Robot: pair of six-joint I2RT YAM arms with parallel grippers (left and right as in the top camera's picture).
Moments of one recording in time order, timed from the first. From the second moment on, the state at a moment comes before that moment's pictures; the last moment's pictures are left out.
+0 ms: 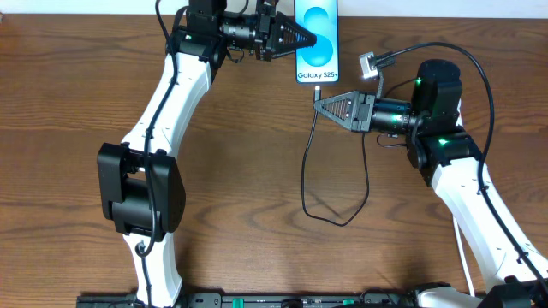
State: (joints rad) left arm -0.23 2.08 1.86 -0.08 1.46 -0.93; right arm 0.16 1.42 1.03 -0.01 -1.10 0.74
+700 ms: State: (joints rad) left arm -0.23 2.08 1.86 -0.08 1.47 -0.93; right arm 0.16 1.42 1.03 -0.02 -1.08 0.74
